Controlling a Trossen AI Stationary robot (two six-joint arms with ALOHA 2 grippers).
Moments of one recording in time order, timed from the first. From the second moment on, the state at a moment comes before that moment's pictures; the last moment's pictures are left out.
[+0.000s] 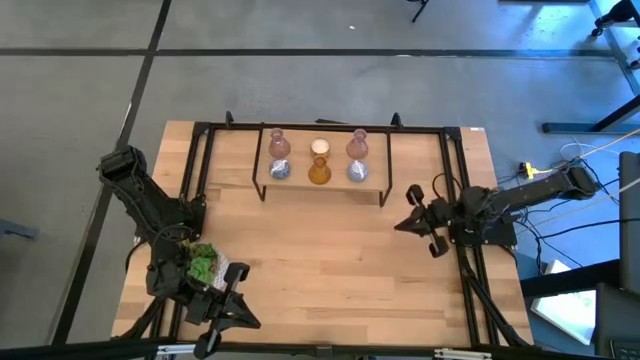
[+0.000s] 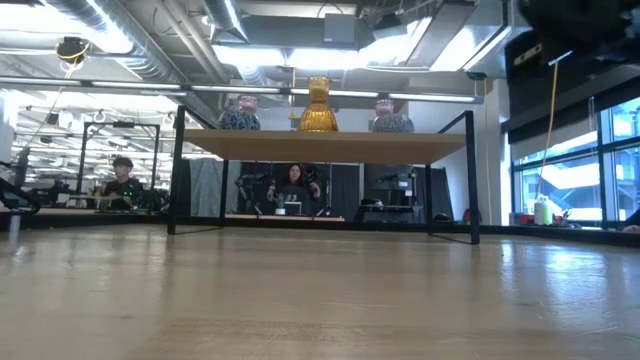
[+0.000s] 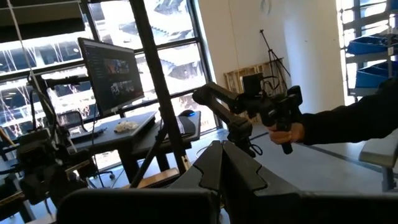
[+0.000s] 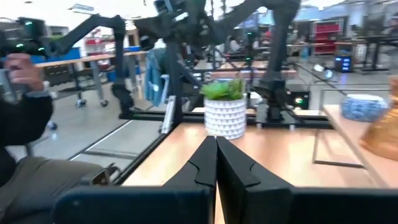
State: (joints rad) left arm -0.98 1.38 0.86 0.72 -0.62 0.32; right arm 0.27 0.55 0.17 0.43 -0.05 0.08
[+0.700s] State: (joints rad) left arm -0.98 1.38 0.86 0.70 -0.63 0.31; right arm 0.13 0.46 0.01 0.55 -0.10 0.10
